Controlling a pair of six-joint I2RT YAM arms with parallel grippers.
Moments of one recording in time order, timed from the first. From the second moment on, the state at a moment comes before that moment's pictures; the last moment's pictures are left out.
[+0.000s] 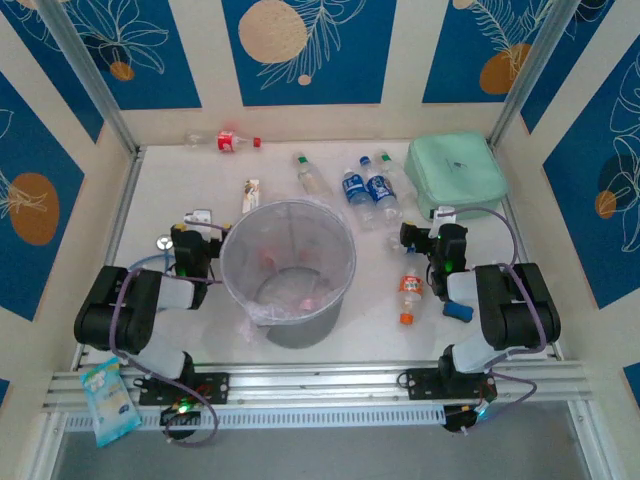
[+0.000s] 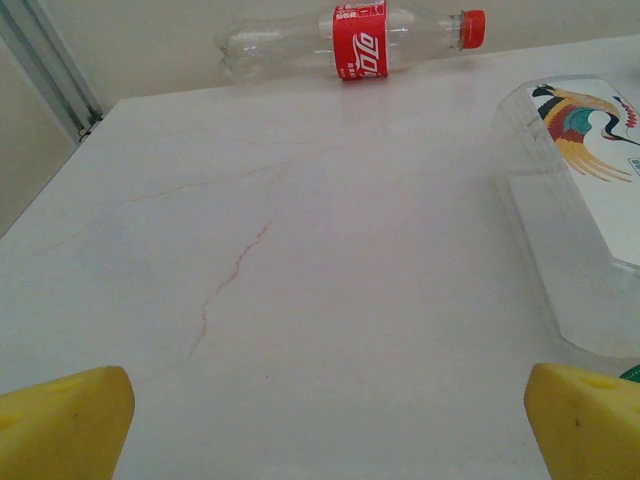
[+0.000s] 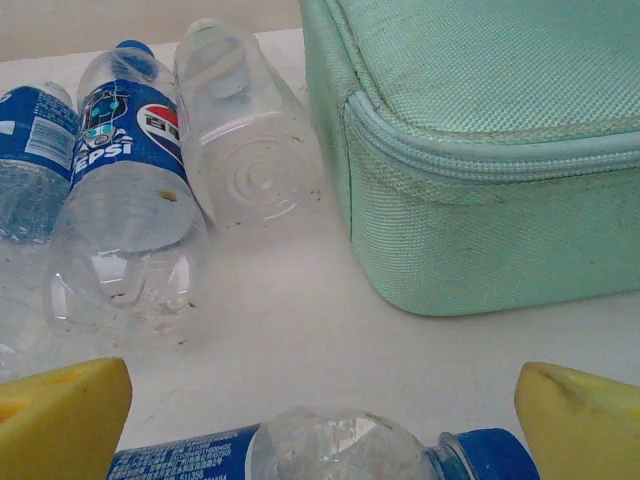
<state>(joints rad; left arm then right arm) -0.12 1.56 0.37 0.88 -0.22 0.06 0.04 1.53 0.38 0.75 0.03 0.11</state>
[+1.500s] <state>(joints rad) -0.11 1.32 0.77 0.28 -0.29 -0.06 0.05 1.34 0.72 0.22 0.01 0.13</state>
